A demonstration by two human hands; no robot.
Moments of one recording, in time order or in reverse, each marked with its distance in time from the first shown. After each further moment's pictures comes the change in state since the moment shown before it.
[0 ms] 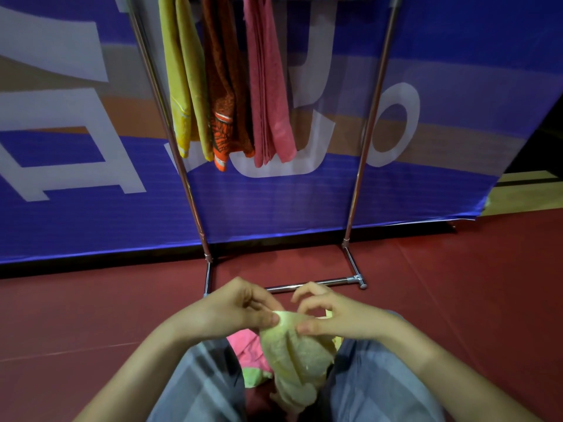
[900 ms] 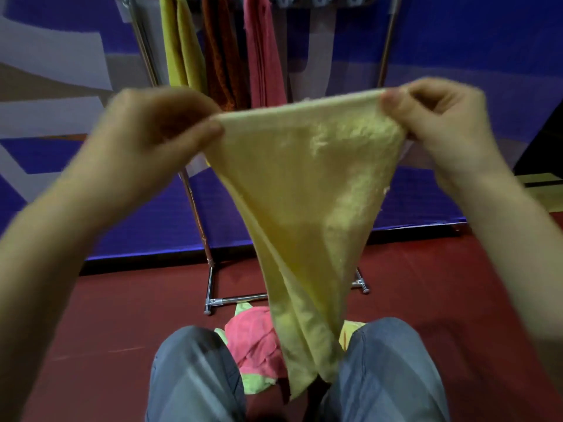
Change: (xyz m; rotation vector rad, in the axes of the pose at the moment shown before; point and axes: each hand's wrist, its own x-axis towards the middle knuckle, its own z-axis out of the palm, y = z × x) left_hand -0.041 0.144 -0.069 0.804 0.828 0.569; right_hand -0.037 -0.152 -0.141 0.088 0.961 -0.513
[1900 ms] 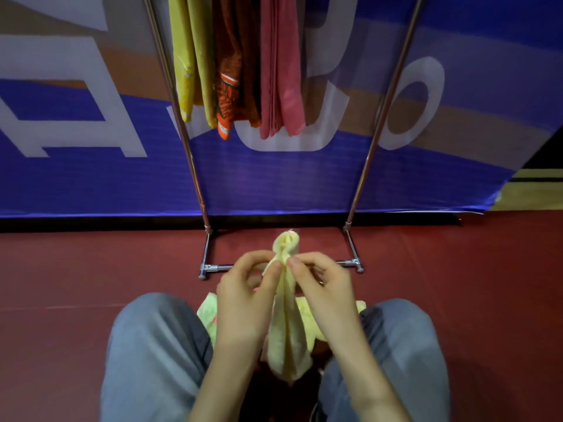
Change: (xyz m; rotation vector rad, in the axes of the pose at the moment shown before) left_hand -0.130 0.027 0.164 -0.653 0.257 -0.843; right_hand -0.168 0.082 0.102 0.191 -0.014 0.564
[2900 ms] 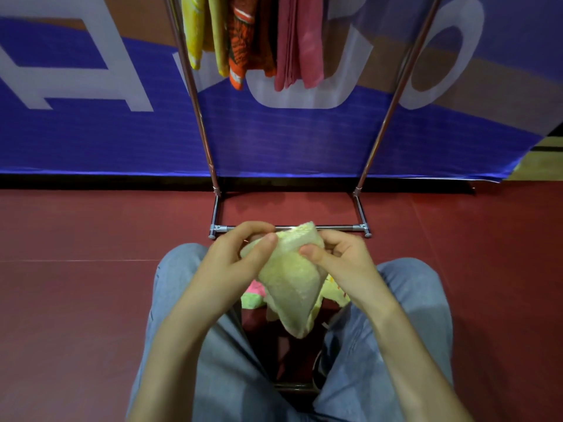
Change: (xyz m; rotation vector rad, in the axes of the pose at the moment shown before) left_hand 0.001 -0.013 -0.057 0.184 -0.354 0.004; right_hand -0.009 0.017 -0.013 0.037 -0.306 0.159
